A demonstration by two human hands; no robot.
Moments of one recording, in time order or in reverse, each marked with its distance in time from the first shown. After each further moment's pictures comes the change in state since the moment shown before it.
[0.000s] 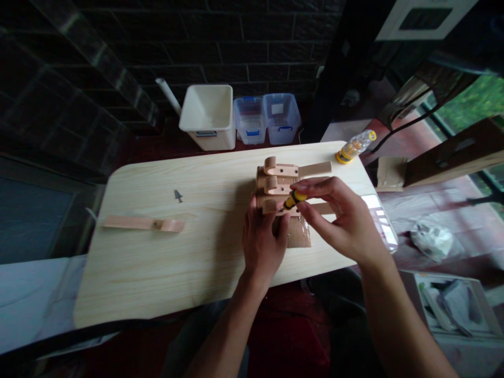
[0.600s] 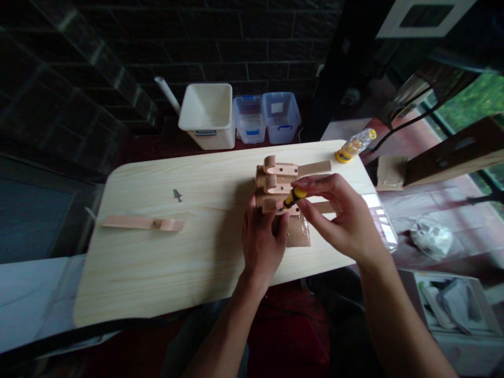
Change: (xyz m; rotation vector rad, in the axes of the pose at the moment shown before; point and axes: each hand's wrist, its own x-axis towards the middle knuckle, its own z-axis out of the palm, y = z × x) left_hand 0.000 0.001 -0.002 -0.002 -0.010 0.003; right_hand -0.001 0.000 0.002 0.013 0.020 0.029
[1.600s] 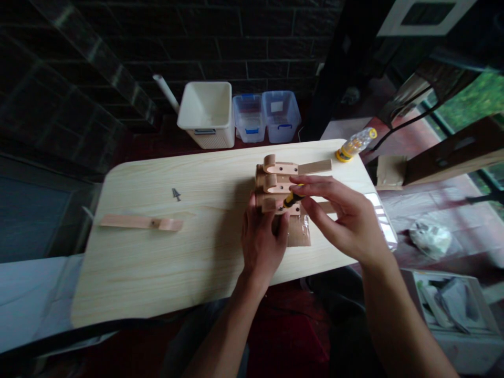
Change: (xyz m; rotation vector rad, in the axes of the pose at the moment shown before) left_hand 0.001 0.002 -0.001 0.009 -0.004 -0.012; right_hand 0.005 -0.006 -0.006 -0.047 -0.052 -0.079
